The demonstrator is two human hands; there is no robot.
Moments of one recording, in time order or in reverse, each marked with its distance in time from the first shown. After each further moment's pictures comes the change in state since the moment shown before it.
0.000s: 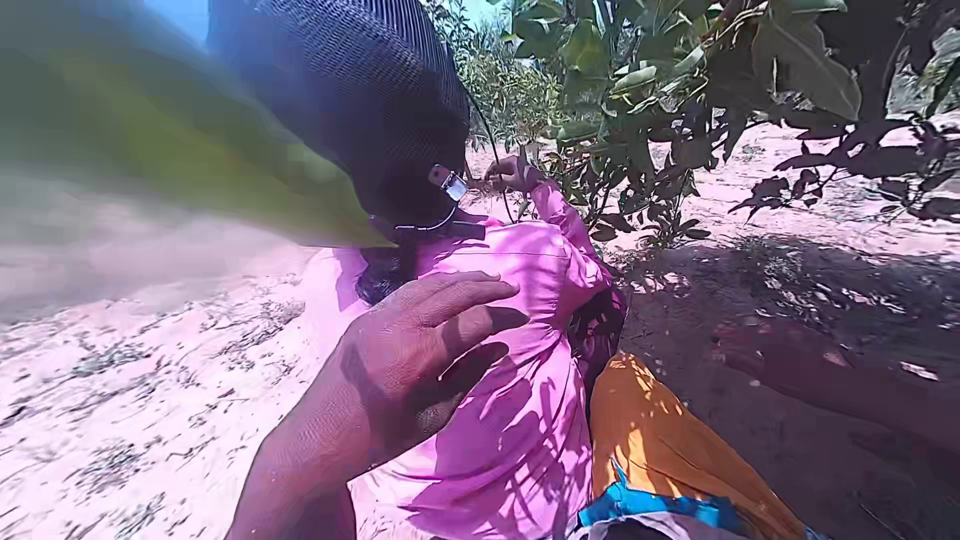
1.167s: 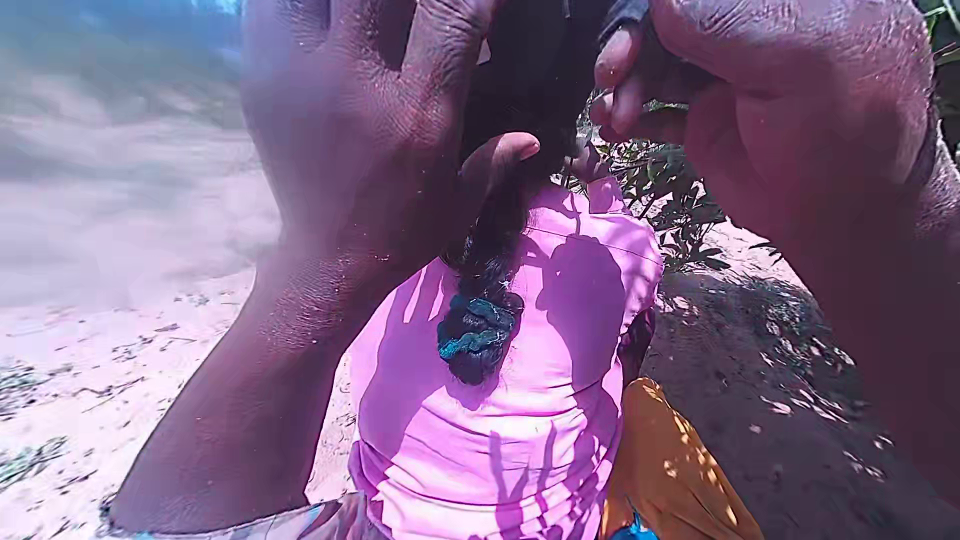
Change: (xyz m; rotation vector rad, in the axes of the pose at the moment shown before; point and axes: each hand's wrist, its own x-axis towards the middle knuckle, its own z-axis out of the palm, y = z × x) left_hand 0.018 -0.097 -0.018 0.614 0.533 -0.249; right_hand 0.132 -0.142 -0.034 0.807 0.299 -1.087
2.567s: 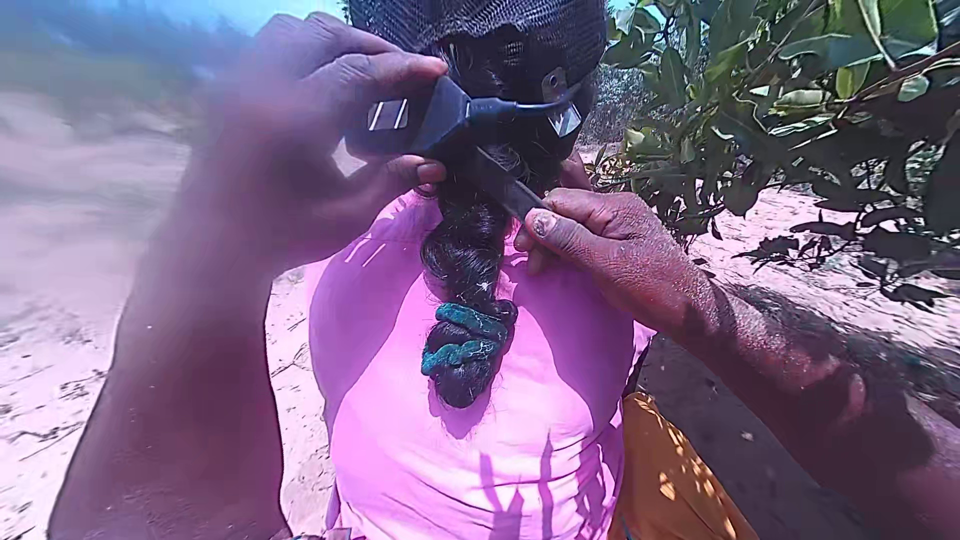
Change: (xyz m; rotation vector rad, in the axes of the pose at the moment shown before) left_hand -0.005 -0.067 0.008 -0.458 -0.168 0.126; right_hand -0.017 0.062 0.025 -0.242 0.042 0.216
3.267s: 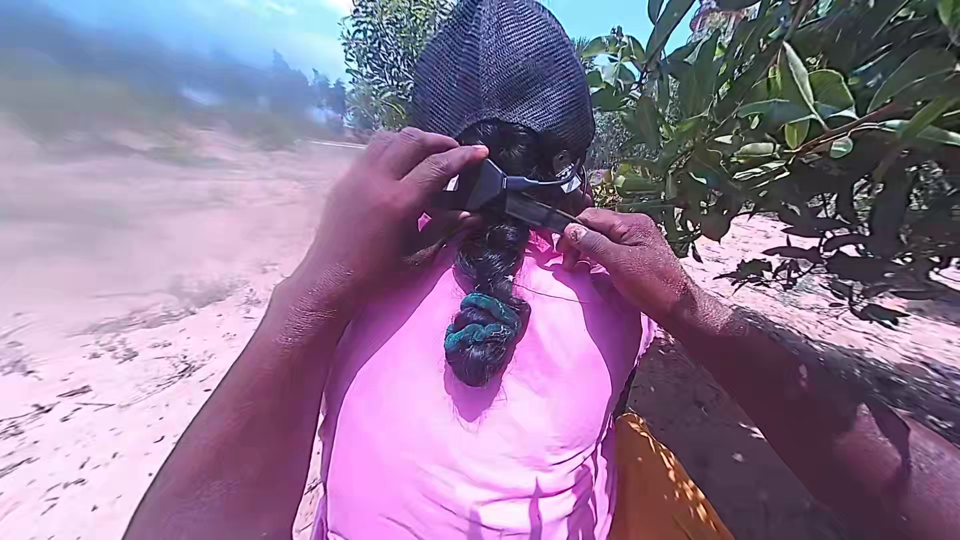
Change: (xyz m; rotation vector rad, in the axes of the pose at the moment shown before) left_hand -0.001 -0.006 0.045 0.023 0.081 0.054; right_hand -0.008 0.018 -0.026 -0.233 -0.003 -0.143
